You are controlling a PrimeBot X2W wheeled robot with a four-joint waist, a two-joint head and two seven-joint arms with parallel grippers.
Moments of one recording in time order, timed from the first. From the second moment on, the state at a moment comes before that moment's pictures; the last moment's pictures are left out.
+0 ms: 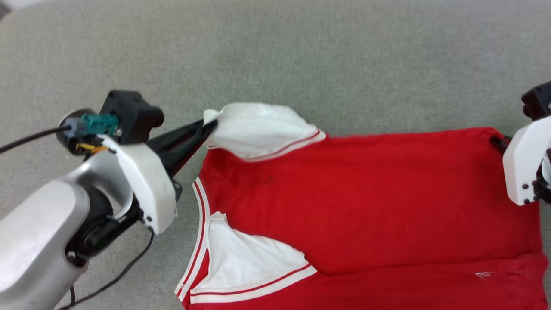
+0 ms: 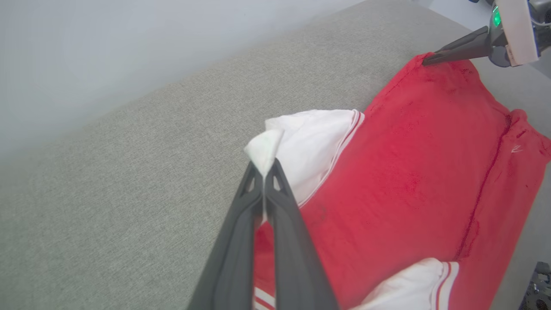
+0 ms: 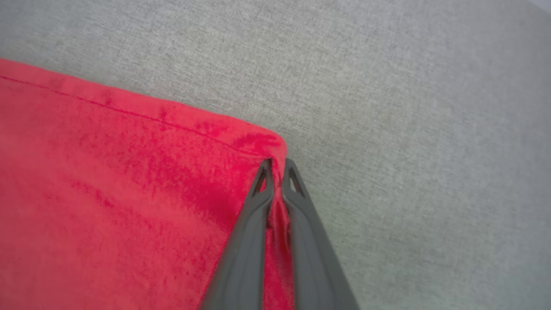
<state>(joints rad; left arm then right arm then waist) -0.68 0.78 -0.69 -0.16 -0.87 -0.10 0.27 -0.57 -0.59 0.29 0.27 0.47 0.13 0.70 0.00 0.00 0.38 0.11</state>
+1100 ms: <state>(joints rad) -0.21 0.84 -0.88 -0.10 -0.91 -0.02 0.25 0.03 -0.67 0.24 0.00 0.45 0.13 0.58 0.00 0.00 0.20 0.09</state>
